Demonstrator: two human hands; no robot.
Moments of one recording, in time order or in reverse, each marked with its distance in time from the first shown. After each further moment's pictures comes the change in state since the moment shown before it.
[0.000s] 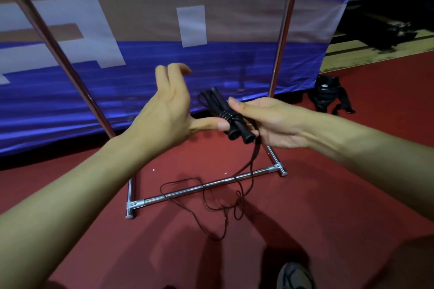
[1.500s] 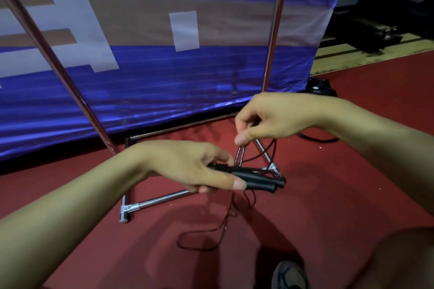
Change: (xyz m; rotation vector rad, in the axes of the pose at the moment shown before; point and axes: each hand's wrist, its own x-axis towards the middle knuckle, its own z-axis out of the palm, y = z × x) left_hand -0.019 0.031 0.012 -0.377 -1.085 0.020; right_hand -0.029 -0.036 -0.019 -1.226 -0.120 -0.158
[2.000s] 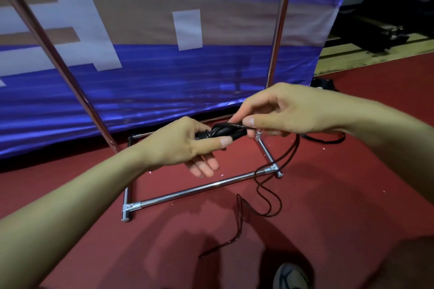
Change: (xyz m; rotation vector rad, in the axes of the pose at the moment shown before) left_hand 0.007 -0.021 -0.007 -0.390 0.452 -0.046; right_hand -0.022 -0.009 -0.005 0.360 0.119 0.027
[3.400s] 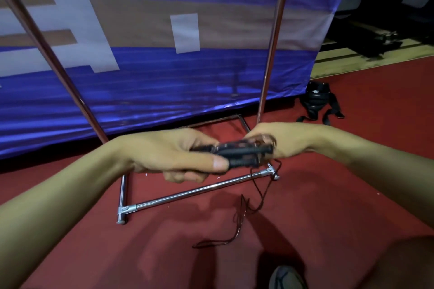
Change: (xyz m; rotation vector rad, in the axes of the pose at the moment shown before) left_hand -0.015 0.009 -0.015 0.046 -0.427 0.105; right_hand 0.021 0.066 0.028 0.019 -0.268 0.011
